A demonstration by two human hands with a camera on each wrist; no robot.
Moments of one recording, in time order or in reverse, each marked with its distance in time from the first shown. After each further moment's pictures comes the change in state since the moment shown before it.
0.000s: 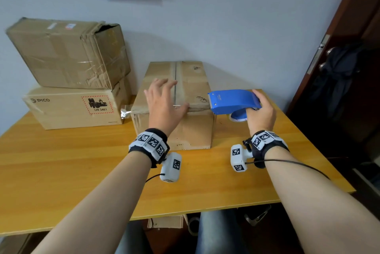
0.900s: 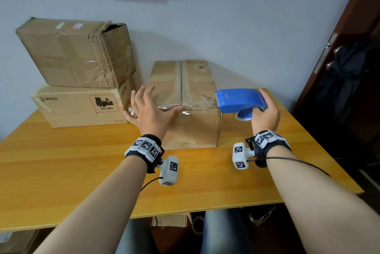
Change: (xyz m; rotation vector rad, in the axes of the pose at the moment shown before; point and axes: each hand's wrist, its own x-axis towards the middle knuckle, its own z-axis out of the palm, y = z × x) left_hand -0.018 -0.027 -0.014 0.126 0.104 -0.385; right_hand -0.009 -0.004 0.004 0.036 0.021 0.060
